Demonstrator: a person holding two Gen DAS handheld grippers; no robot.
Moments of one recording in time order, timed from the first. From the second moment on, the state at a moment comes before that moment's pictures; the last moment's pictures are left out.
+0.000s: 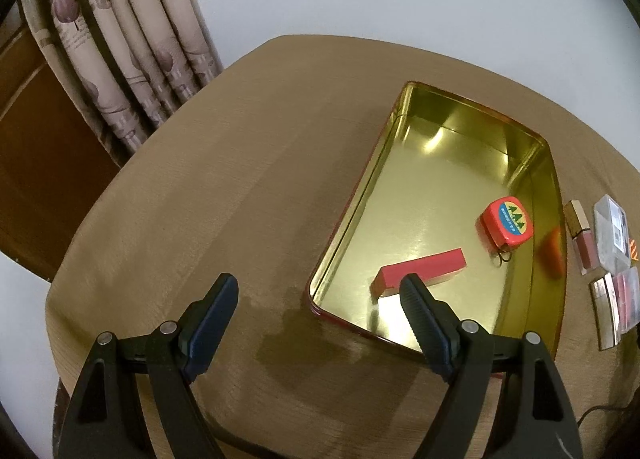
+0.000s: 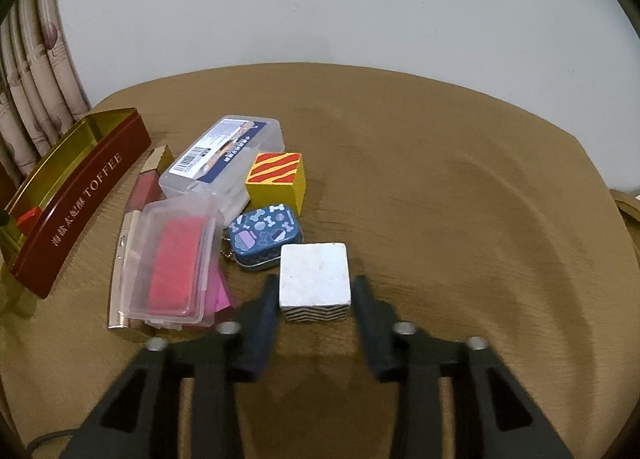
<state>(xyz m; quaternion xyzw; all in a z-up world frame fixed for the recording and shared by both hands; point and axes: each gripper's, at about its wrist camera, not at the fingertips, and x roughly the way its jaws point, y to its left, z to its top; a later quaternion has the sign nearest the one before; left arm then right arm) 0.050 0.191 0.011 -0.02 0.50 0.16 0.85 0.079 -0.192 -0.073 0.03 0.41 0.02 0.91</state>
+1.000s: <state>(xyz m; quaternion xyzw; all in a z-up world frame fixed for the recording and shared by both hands) 0.082 -0.025 0.000 -0.06 0.58 -0.01 0.81 0.050 -0.267 -0.083 0.07 0.39 -0.06 0.92</state>
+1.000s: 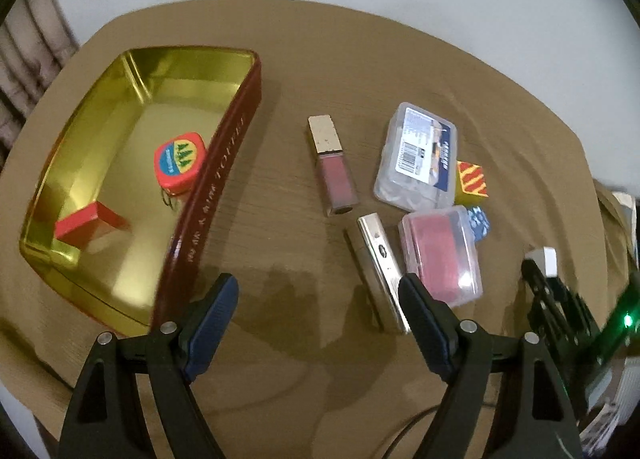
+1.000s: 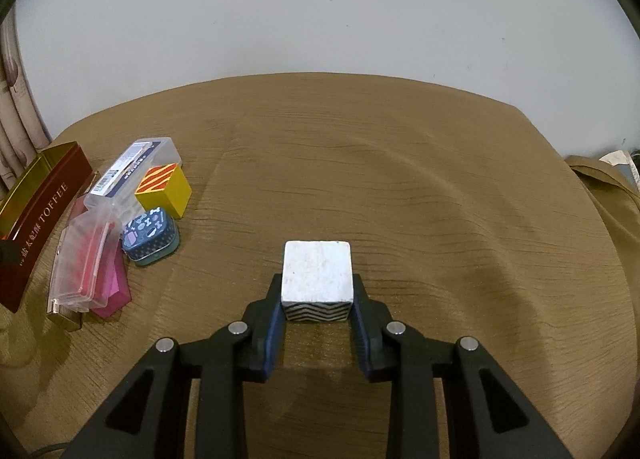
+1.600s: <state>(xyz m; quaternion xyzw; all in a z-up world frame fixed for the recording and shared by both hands) 0.106 -0.047 -0.039 -0.08 0.61 0.00 0.79 0.051 -0.273 -0.084 0.08 0.39 -0.05 0.92</state>
